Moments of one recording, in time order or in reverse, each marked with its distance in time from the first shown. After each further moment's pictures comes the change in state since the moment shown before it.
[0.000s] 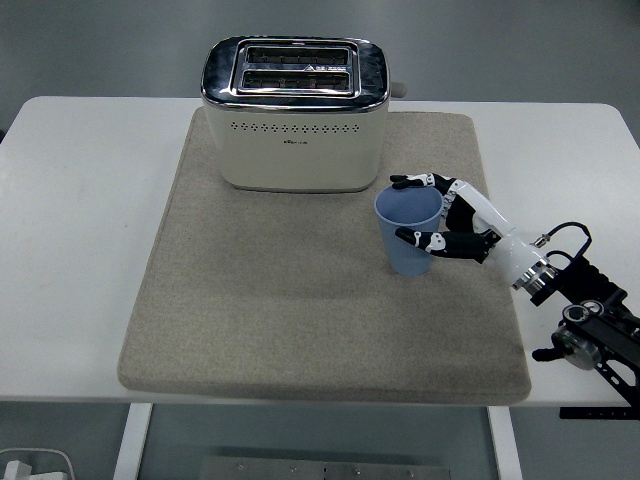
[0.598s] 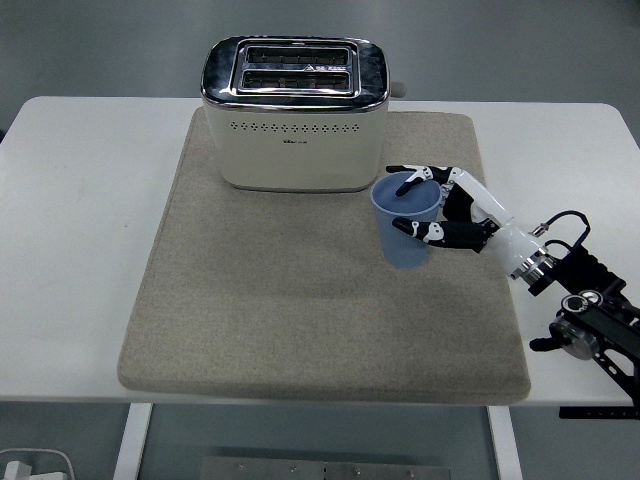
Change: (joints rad) left arm 0.000 0.000 0.000 0.000 0.000 0.000 0.000; right arm 0.033 0.005 0.002 0.012 0.003 -0.001 -0.001
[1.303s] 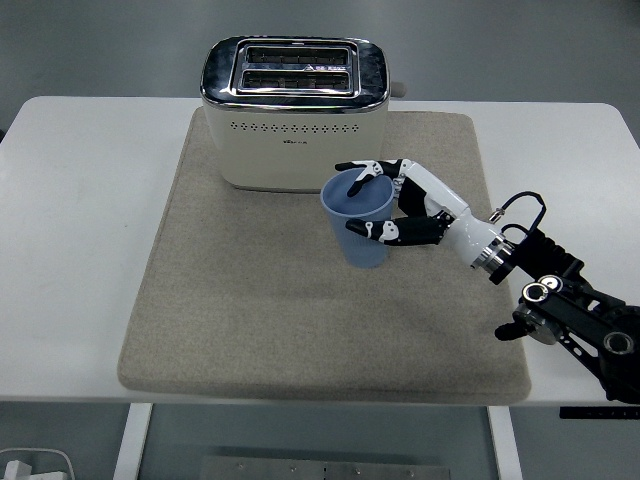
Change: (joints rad) left arm 0.000 0.000 0.000 0.000 0.000 0.000 0.000; right arm 0.093 0.082 -0.088 0.000 -0.046 -0.020 -0.015
